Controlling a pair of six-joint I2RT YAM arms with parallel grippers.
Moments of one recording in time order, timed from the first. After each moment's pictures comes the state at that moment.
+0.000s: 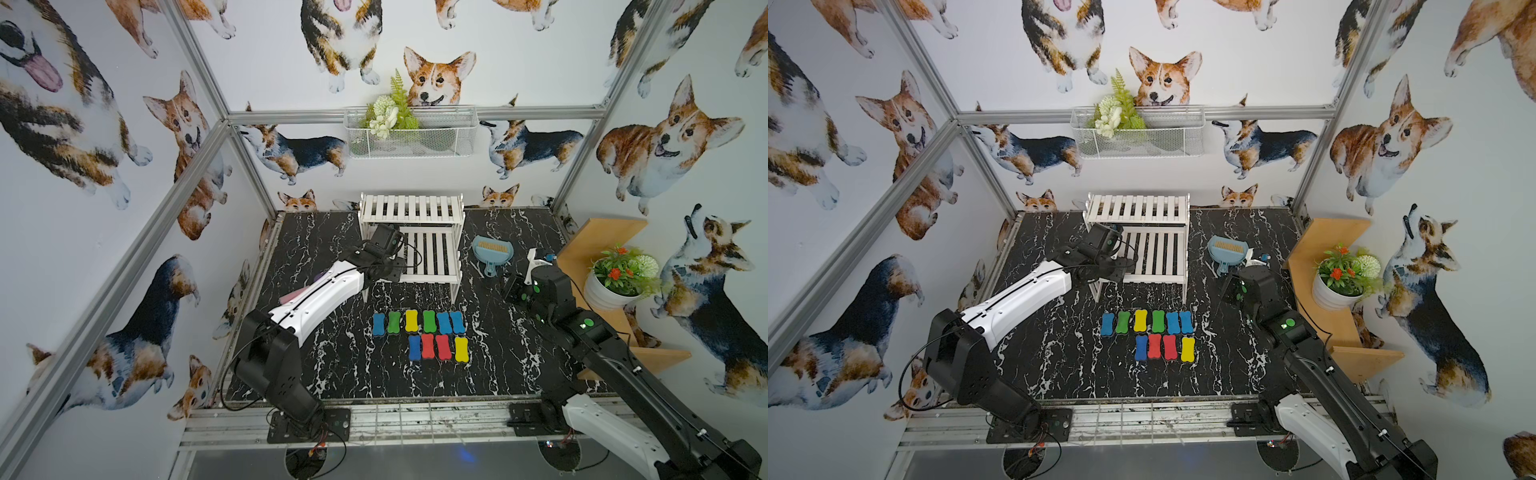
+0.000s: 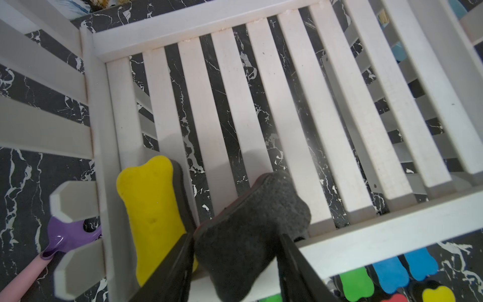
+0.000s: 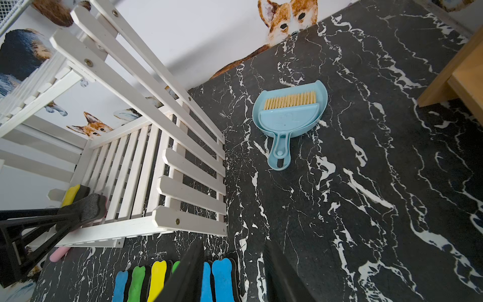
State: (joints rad) left arm -0.54 1.60 1.32 -0.66 -0.16 -0.20; right arm 0.37 0.83 0.75 -0.45 0.18 0.64
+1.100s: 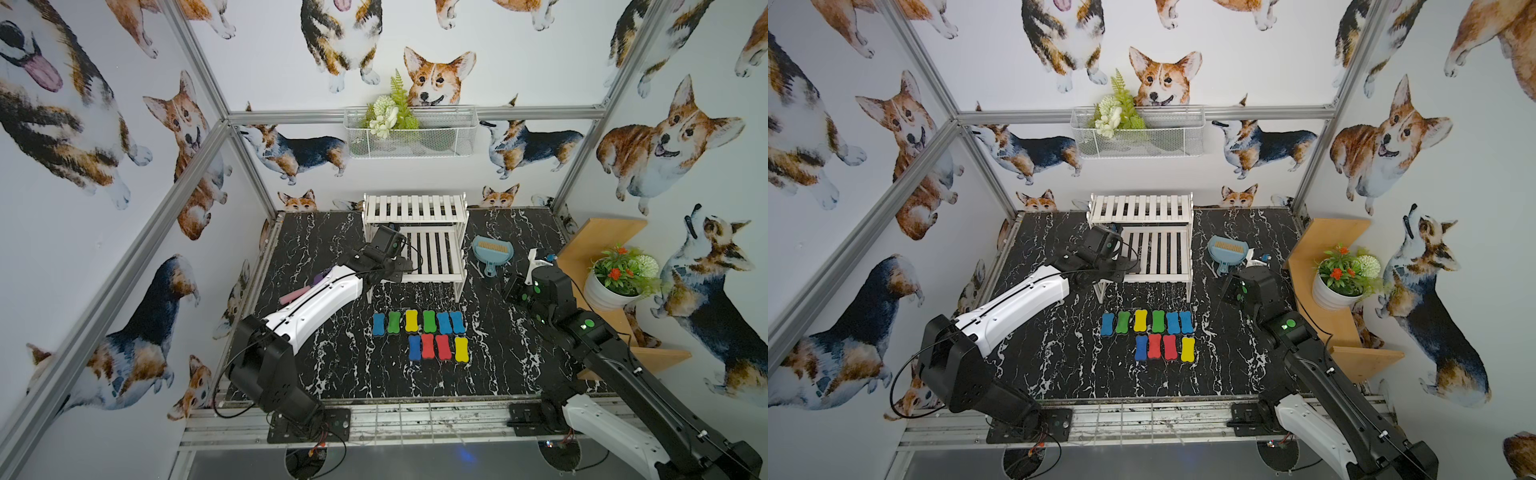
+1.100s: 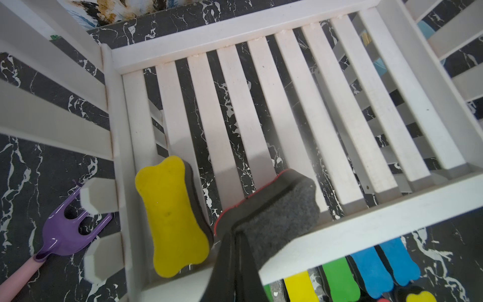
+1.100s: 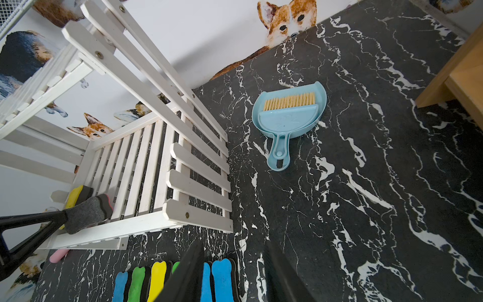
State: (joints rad) left arm -0.58 1.56 1.29 -0.61 -0.17 -0.24; right arm 0.37 0.82 0.75 -0.46 0.19 0.64
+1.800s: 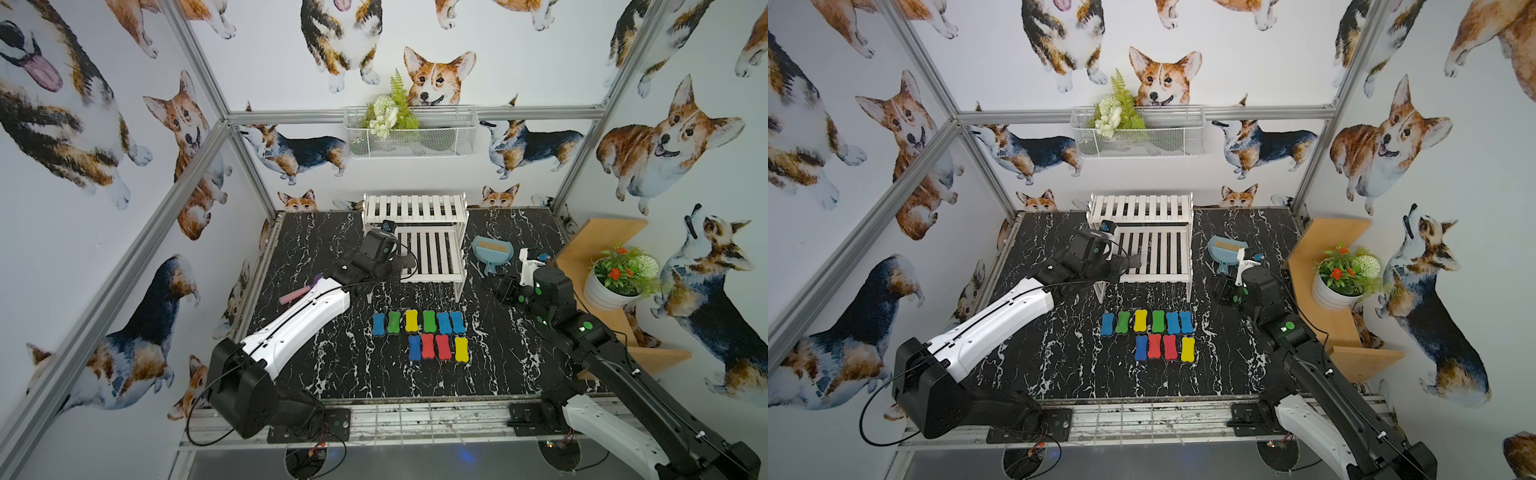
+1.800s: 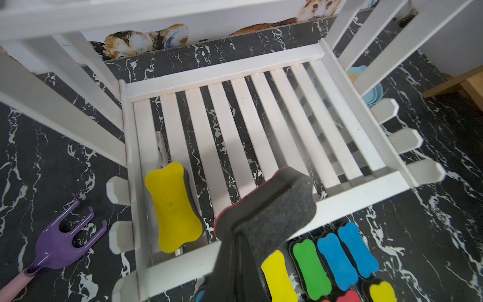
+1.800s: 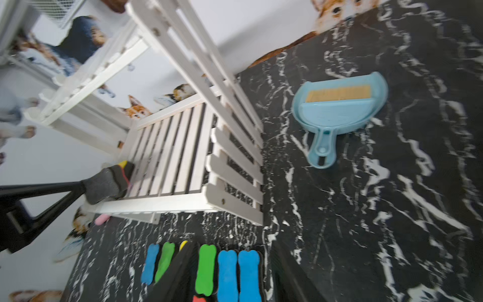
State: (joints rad) left arm -0.59 1.39 1.21 -0.53 -0.13 -0.24; right arm 0.37 0.81 0.70 -0.32 -0.06 0.59
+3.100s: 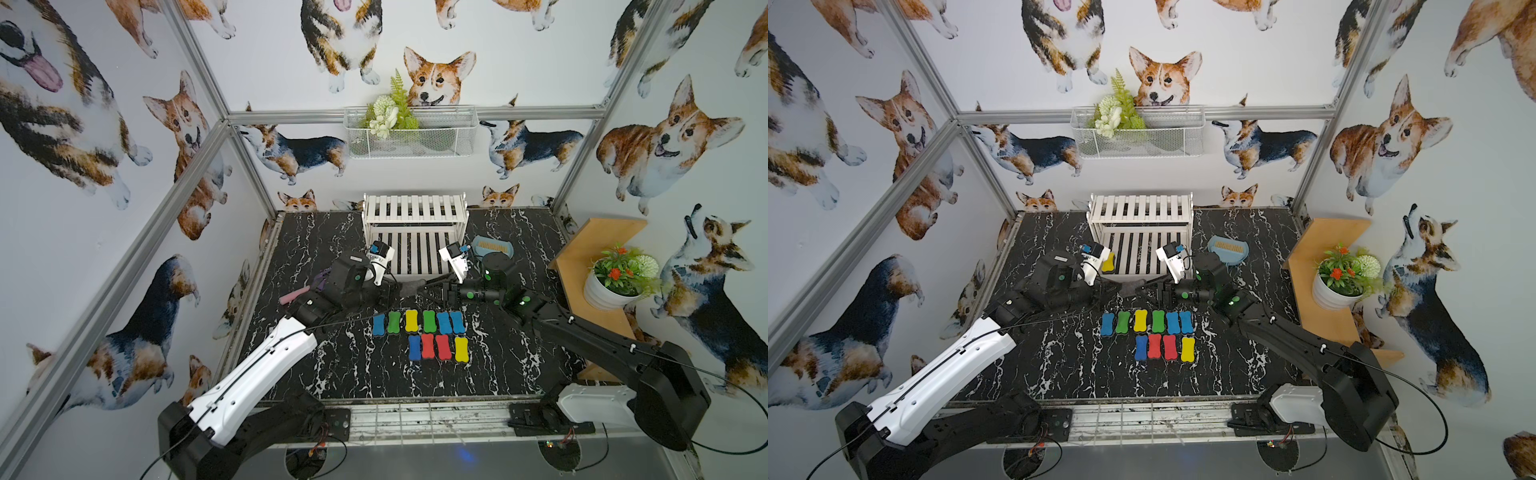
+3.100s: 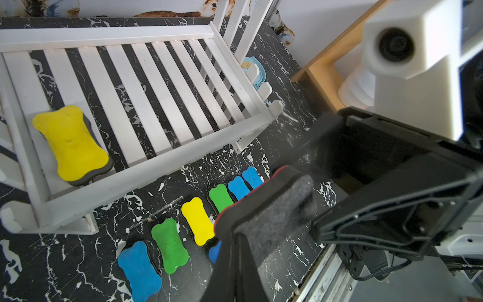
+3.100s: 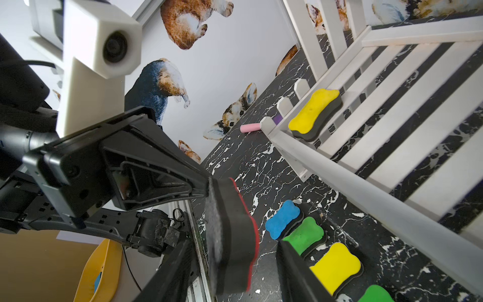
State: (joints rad) left arm -0.59 1.08 1.00 -0.53 0.25 -0.32; right arm 0.63 1.26 0.81 0.15 -0.61 0.51
